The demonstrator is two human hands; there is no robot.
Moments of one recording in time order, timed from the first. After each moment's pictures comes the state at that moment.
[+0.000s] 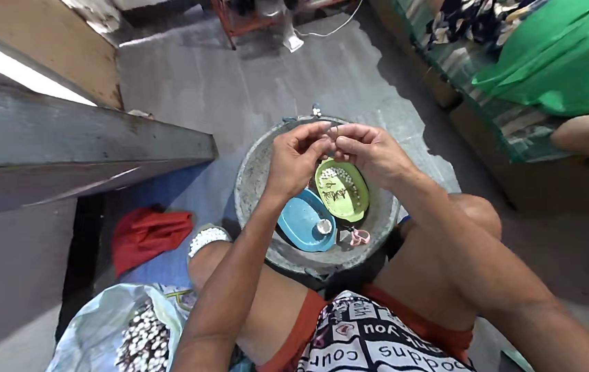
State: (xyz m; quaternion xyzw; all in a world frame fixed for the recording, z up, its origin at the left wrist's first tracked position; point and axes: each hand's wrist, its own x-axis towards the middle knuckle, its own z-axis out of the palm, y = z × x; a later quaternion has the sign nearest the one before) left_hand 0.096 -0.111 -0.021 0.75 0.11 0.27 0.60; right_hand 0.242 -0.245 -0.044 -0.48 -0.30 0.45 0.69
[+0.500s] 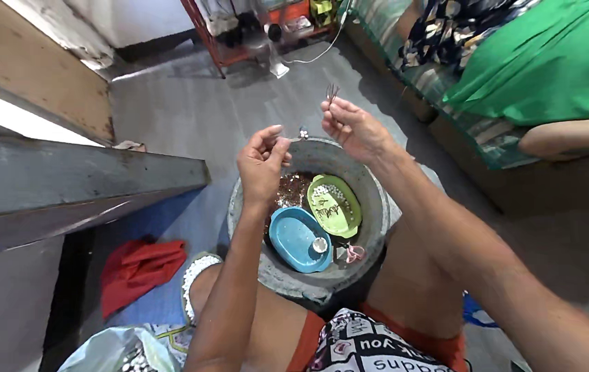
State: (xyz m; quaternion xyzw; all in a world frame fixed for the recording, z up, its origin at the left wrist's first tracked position) left_hand 0.108 -0.081 -0.010 0.72 0.18 0.36 0.57; right_hand 0.303 -0.200 -0.020 -0.38 -0.16 0.43 0.80
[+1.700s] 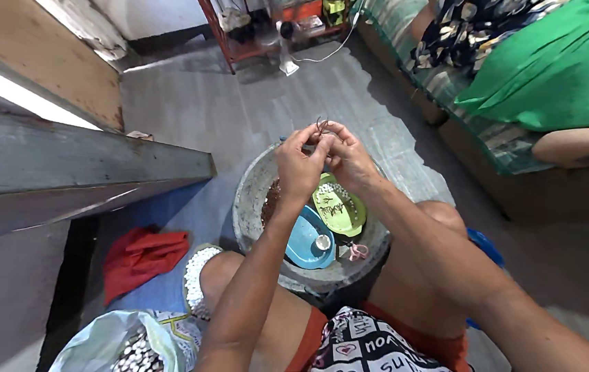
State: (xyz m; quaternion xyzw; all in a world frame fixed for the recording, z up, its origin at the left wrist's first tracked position) left_hand 0.120 -0.122 -0.018 0.81 0.20 0.35 0.43; right_hand 0.227 -0.203 -0.053 -0.39 -0.19 0.41 0.80
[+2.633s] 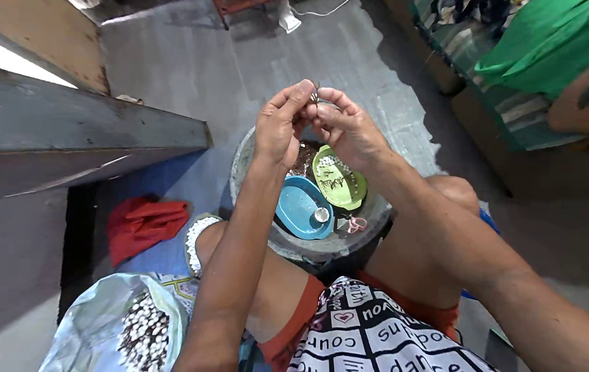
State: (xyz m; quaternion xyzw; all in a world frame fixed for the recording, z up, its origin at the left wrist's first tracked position) left_hand 0.117 -0.097 -0.008 0.48 0.22 0.29 0.80; right_hand 0.222 -0.205 -0.046 -0.34 -0.23 0.47 0.78
